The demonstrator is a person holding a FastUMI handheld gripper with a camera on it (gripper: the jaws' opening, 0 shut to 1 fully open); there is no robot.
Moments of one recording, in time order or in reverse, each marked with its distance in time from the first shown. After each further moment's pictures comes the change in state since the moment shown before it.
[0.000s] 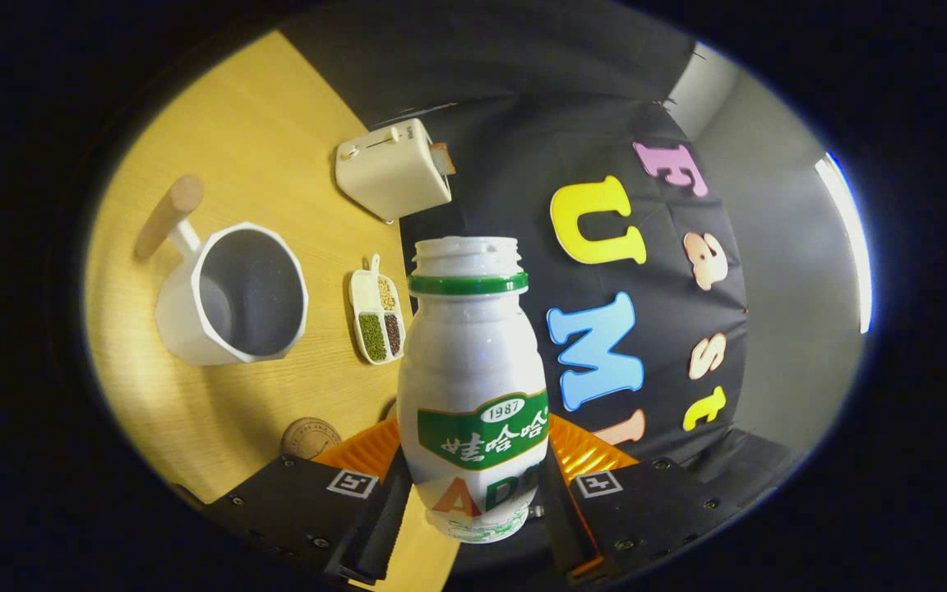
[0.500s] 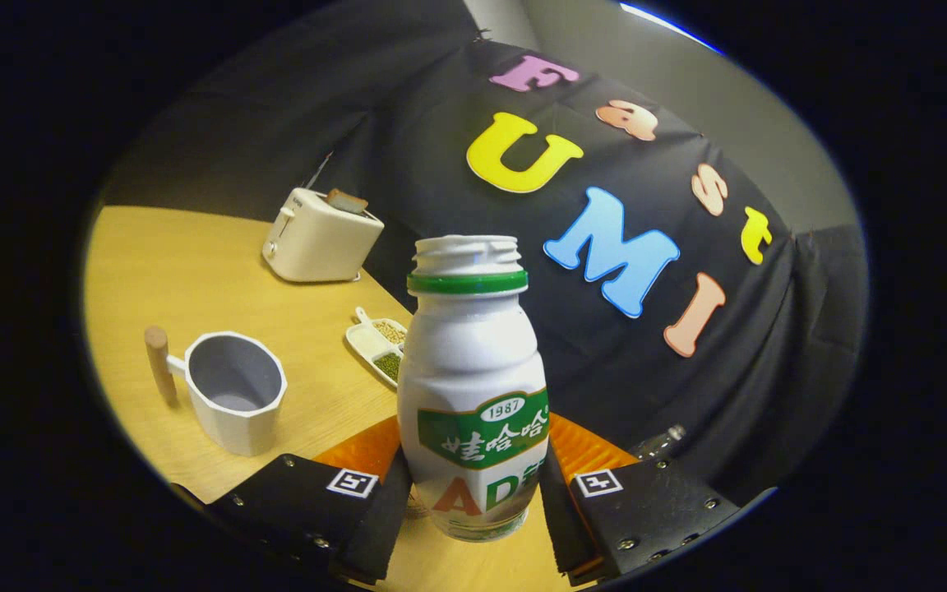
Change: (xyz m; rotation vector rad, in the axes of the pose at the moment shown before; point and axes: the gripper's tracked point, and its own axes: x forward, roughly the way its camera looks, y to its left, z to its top) arm 0.009 0.010 -0.035 0.691 -0.005 0.145
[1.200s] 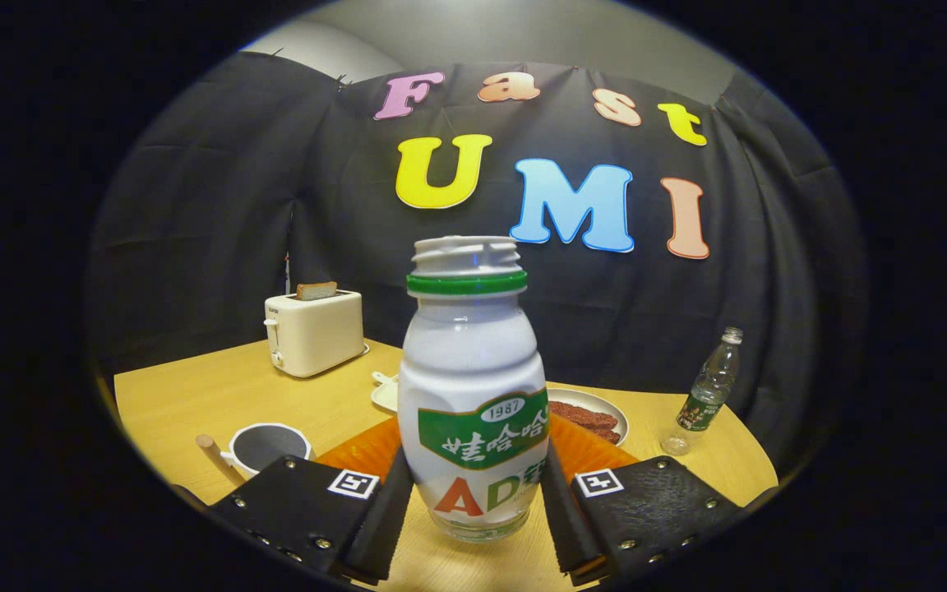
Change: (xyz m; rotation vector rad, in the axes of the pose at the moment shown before) arm 0.004 -0.009 -0.005 0.435 -0.090 0.080
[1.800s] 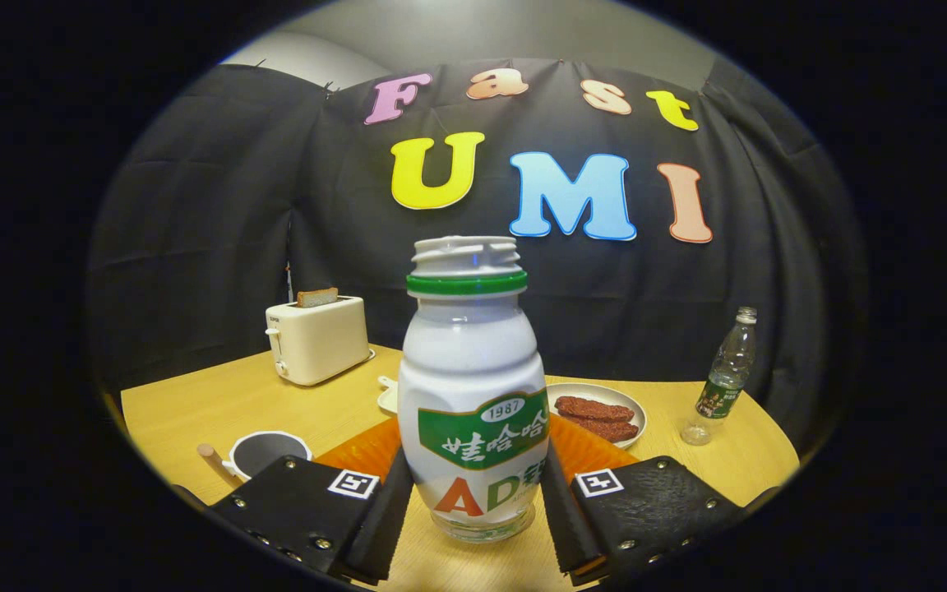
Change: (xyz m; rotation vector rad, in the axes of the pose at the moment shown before) arm 0.017 0.002 -0.011 0.066 -0.003 0.021
